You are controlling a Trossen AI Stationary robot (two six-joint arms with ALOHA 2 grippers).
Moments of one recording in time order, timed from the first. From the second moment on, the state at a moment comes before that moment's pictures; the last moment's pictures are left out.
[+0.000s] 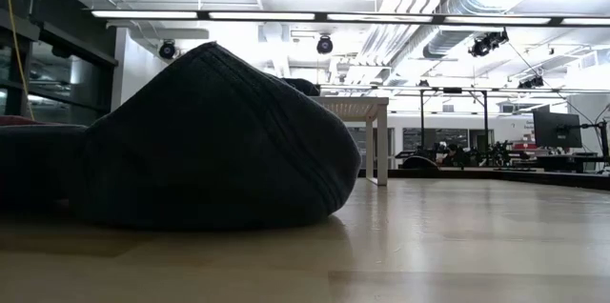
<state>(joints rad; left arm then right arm) -0.19 1.31 1.36 -0.18 -0.38 -0.32 0.26 1.17 1.31 -0.38 0.52 -0.16</state>
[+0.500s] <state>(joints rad) -0.19 1.31 1.36 -0.18 -0.39 -0.07 0.26 1.13 1.31 -0.38 0.52 -0.08</state>
